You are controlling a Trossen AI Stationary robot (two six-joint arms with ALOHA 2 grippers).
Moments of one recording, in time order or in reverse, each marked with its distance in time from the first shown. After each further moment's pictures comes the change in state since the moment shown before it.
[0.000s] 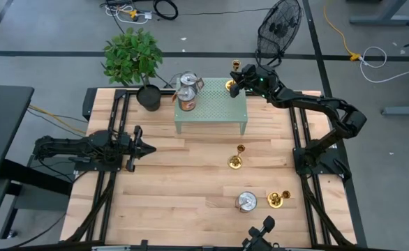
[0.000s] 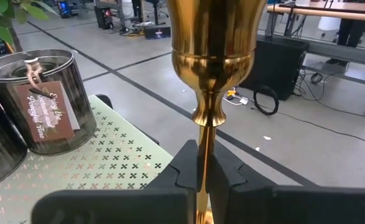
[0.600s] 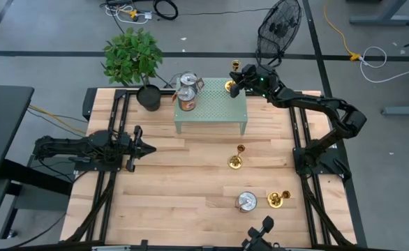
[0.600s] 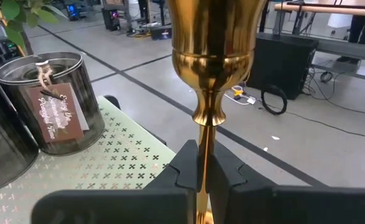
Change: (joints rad) left arm 0.000 0.000 0.000 0.000 0.000 0.000; right arm 0.000 0.000 0.001 0.003 -0.035 0.017
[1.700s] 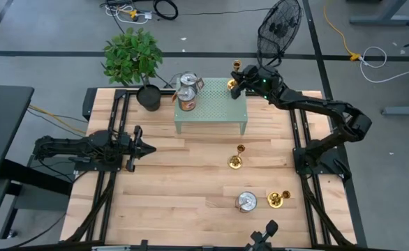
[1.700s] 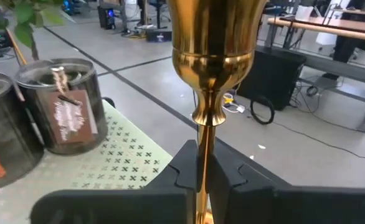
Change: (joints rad) left arm 0.000 0.000 0.000 0.000 0.000 0.000; right arm 0.037 -0.067 0.002 -0.050 0.070 -0.070
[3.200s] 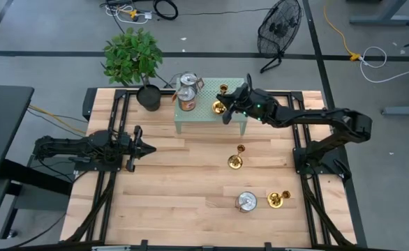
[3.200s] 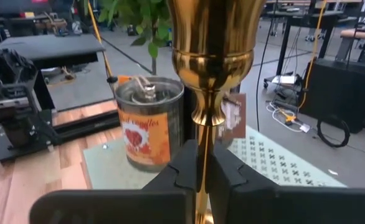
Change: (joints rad) left arm 0.000 0.000 0.000 0.000 0.000 0.000; right arm 0.316 -0.039 -0.083 0.115 0.078 0.079
